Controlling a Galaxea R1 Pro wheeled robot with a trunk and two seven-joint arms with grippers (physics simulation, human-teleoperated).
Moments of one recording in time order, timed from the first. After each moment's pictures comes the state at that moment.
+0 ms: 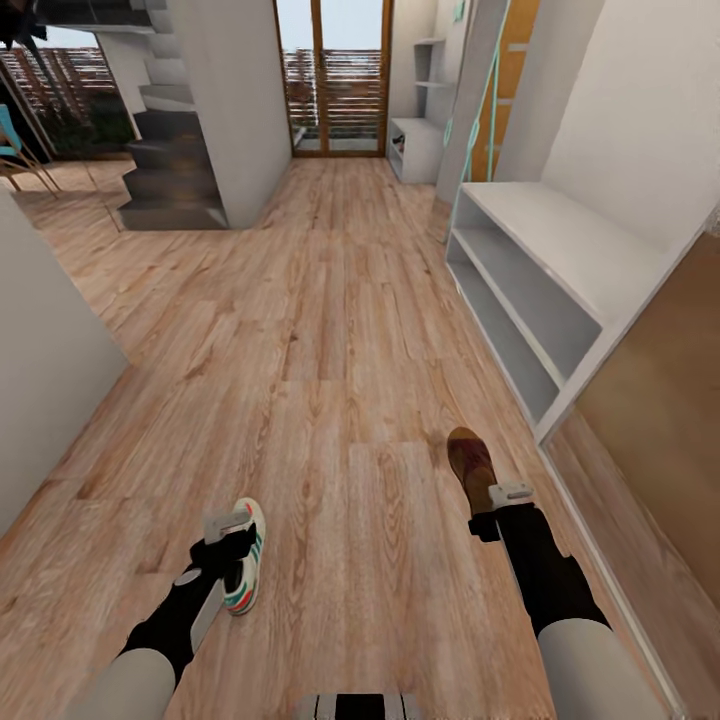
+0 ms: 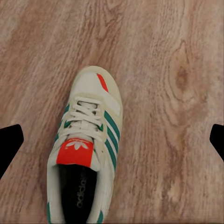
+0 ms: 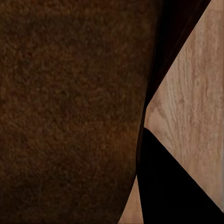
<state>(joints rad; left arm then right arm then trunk) -0.60 -0.02 0.24 -0.53 -0.01 -0.04 0.04 -0.62 0.07 -0.19 -0.98 0.48 0.77 0.12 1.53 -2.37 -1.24</state>
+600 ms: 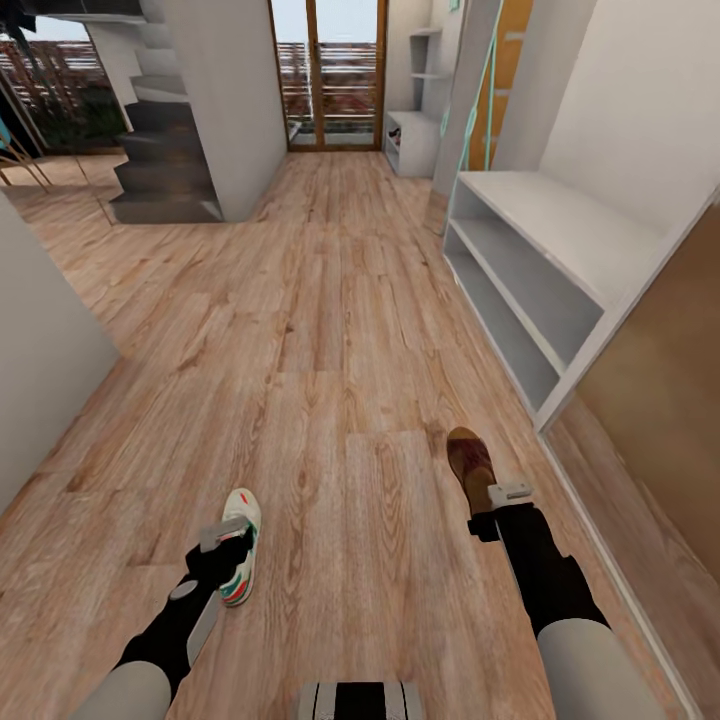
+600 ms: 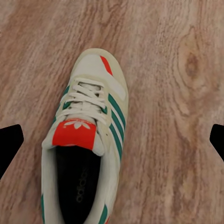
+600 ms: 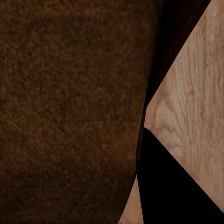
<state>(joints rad) -0.57 -0.02 0.25 -0.53 0.00 -0.11 0.04 -0.62 0.07 -0.19 -0.98 0.48 0.77 0.12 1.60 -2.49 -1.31</state>
